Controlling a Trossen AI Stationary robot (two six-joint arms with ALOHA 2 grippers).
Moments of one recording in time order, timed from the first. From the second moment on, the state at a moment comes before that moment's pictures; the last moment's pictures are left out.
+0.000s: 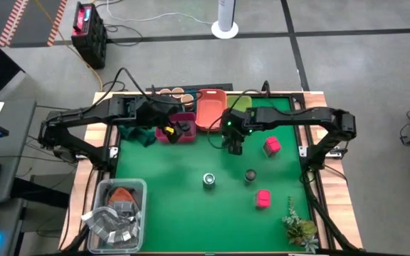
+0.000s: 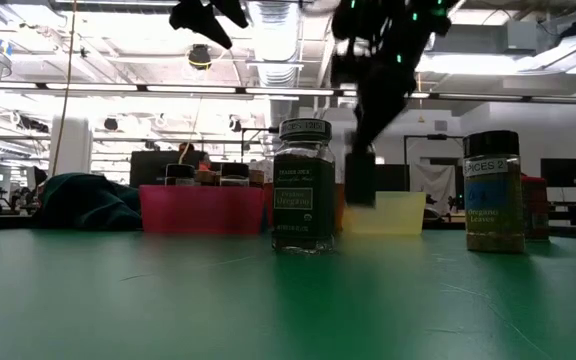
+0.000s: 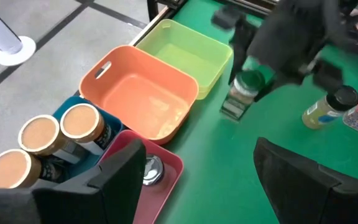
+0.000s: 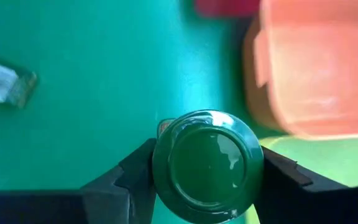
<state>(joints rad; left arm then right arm) 0.12 1.33 1.50 -0.86 -0.32 -0.29 -0.20 1.61 1.26 -0.71 0.04 -0.14</state>
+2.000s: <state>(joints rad) 0.13 1.10 1.19 -0.66 -0.45 -0.12 -0.44 1.85 1.82 -0.88 0.02 -0.09</state>
